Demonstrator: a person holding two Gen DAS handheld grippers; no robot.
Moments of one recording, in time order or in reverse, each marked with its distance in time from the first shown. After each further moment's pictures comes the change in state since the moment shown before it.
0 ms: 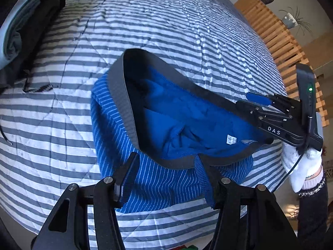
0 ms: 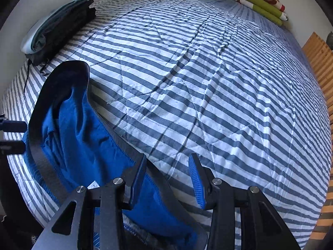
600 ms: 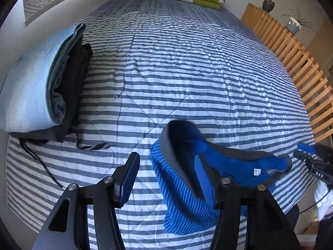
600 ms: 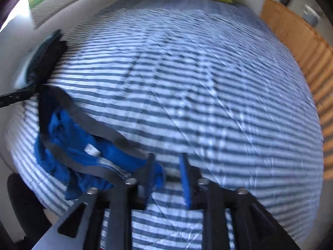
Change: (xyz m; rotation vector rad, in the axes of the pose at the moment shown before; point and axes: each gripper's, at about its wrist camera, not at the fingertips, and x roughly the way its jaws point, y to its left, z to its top) left arm -0.071 0.030 0.053 0.097 -0.182 0.202; right arm -0.079 -0.042 -0.061 0.235 -0.062 0.003
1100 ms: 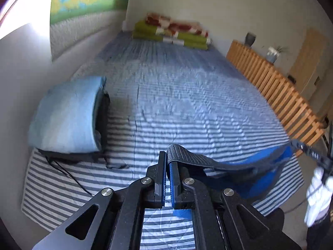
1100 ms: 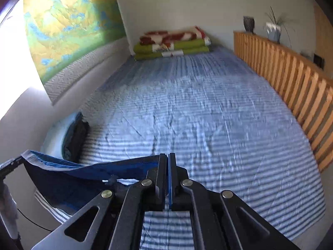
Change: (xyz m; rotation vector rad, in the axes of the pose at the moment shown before) left arm -0.135 0.017 0.004 0.012 -0.225 -0.047; right arm -0.125 0.011 0.000 0.327 -0.325 -0.039
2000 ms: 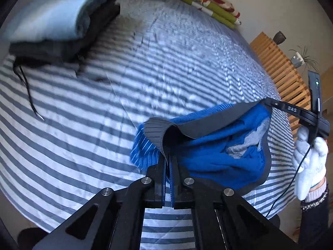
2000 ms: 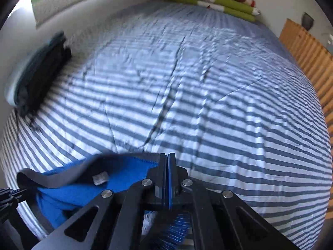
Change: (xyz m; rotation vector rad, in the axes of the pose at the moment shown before) left arm 0.127 0.016 -0.140 -0.271 0.129 -0.060; right arm 0.188 0.051 0.017 -0.285 0.198 0.002
